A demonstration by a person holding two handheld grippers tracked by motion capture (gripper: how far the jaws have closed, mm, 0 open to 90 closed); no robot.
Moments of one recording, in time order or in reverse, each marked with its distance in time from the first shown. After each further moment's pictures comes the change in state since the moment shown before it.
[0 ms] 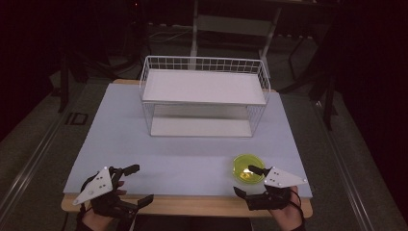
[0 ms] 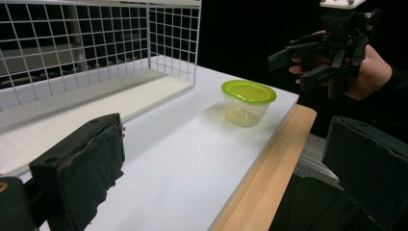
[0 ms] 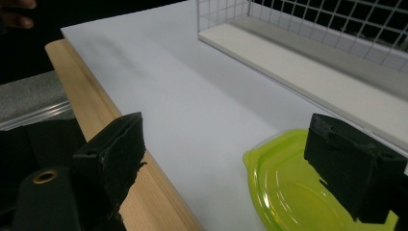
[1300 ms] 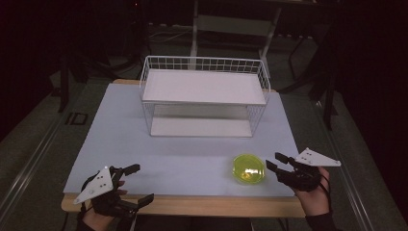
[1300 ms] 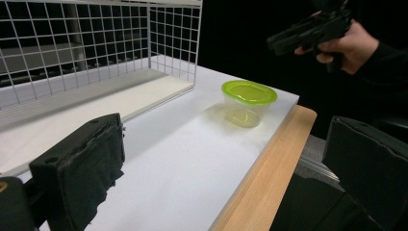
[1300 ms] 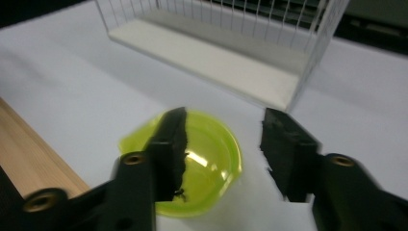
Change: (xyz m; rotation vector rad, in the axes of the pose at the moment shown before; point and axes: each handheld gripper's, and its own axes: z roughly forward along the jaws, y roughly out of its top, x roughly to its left) left arm 0.001 -0.001 0.002 0.005 0.003 -0.004; right arm -0.070 0.007 -0.044 0.080 -0.219 0.151
